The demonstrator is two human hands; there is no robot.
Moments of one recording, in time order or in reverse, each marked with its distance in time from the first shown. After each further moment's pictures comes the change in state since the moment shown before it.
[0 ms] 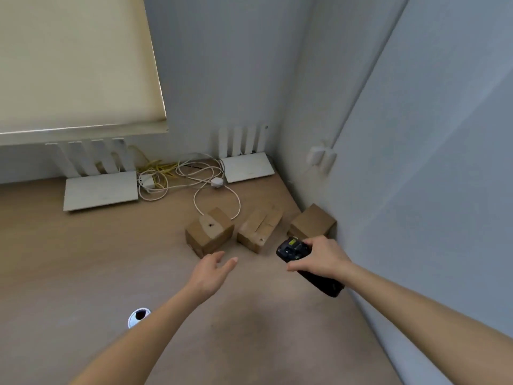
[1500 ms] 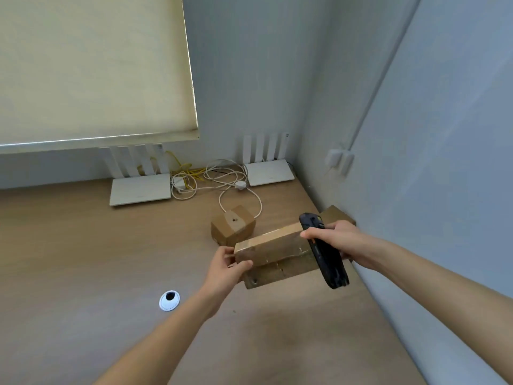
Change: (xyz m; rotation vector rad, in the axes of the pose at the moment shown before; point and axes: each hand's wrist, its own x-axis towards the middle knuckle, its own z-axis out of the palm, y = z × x) left_hand -0.080 -0.009 0.011 -0.629 0.124 0.022; right_hand -0.031 -0.002 -0.008 0.539 -0.119 -0.067
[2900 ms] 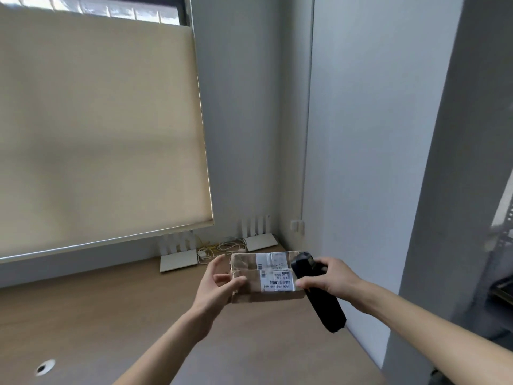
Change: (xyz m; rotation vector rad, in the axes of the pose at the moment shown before) left_hand -0.462 0.094 -0.010 -0.027 0.035 0.442; right_hand -0.499 0.025 -0.007 0.120 0.182 -0.396
